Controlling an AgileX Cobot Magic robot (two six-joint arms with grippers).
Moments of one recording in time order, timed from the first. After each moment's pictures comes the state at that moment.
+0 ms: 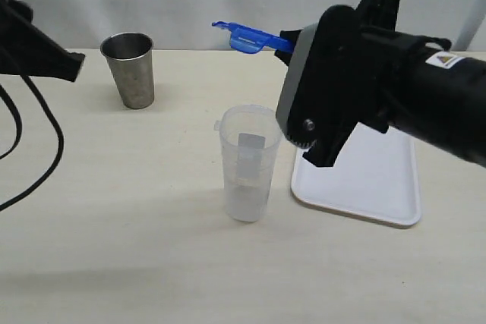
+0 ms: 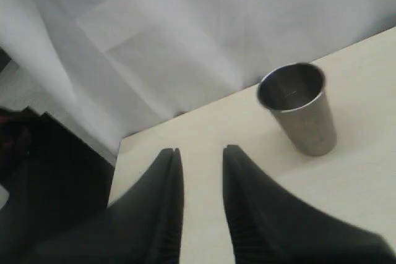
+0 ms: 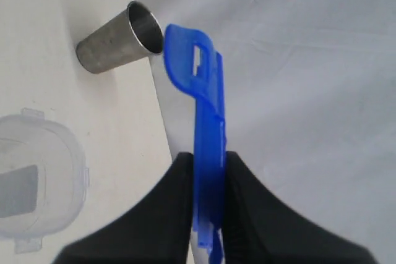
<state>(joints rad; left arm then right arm) -0.65 1.17 -0.80 1.38 0.96 -1.22 0.75 1.21 -0.73 0.91 -0.21 -1.95</state>
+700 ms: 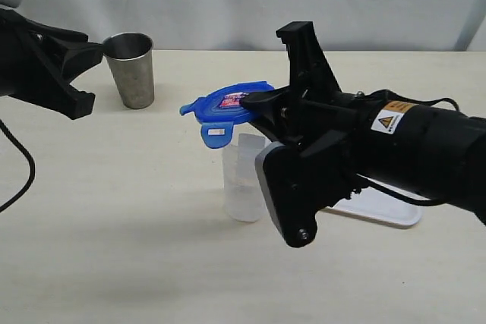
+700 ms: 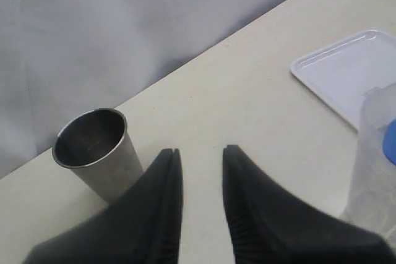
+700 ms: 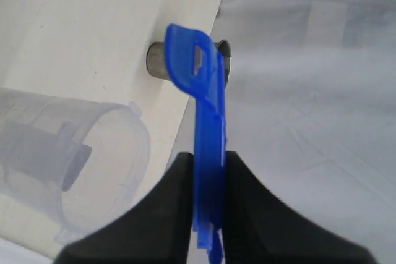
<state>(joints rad) -0.10 1.17 -0.68 1.50 -0.24 -1.22 0.78 1.27 -0.70 0.52 -0.11 -2.08</state>
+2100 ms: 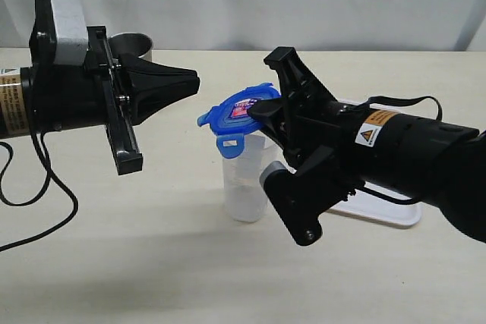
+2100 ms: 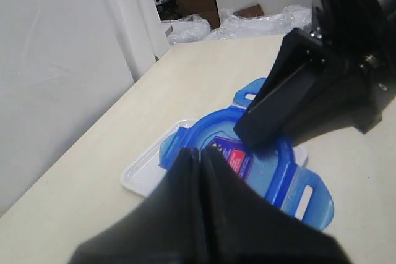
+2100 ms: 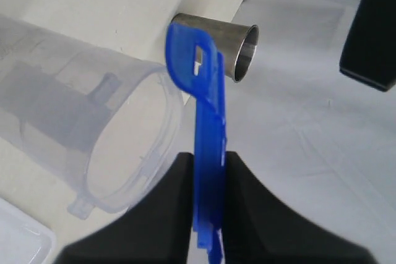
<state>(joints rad) -0.09 1.51 -0.68 1.20 -0.98 -0.59 0.72 1.36 -0.68 0.31 -0.18 -2.08</state>
